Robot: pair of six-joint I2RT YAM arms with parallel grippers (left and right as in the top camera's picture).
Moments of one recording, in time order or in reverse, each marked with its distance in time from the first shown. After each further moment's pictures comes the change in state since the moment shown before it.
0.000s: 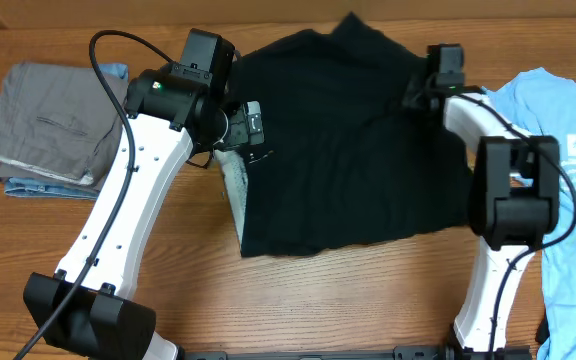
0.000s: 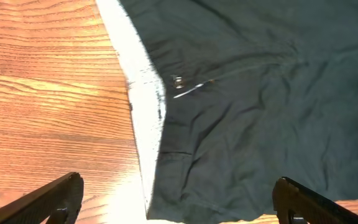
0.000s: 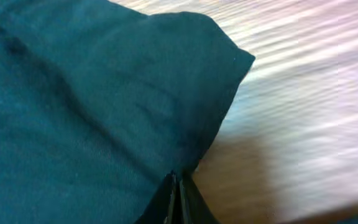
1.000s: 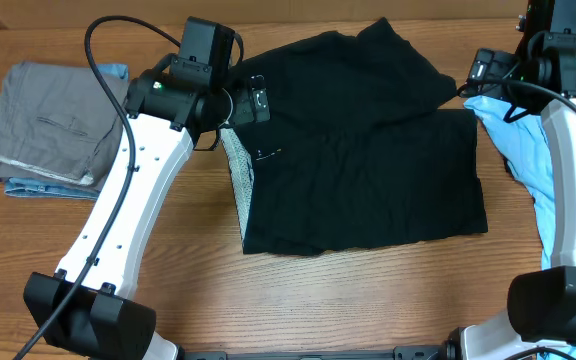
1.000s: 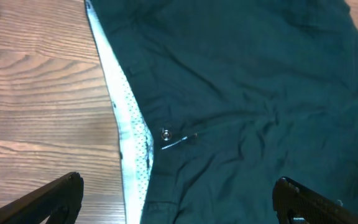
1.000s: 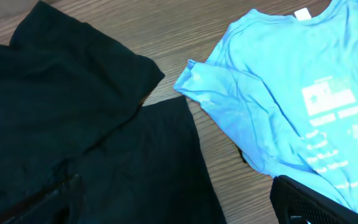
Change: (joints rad) left arm 0.000 0.000 -0.001 0.203 -0.016 0.001; right arm -0.088 -0.528 0.240 -0.844 0.088 -0.119
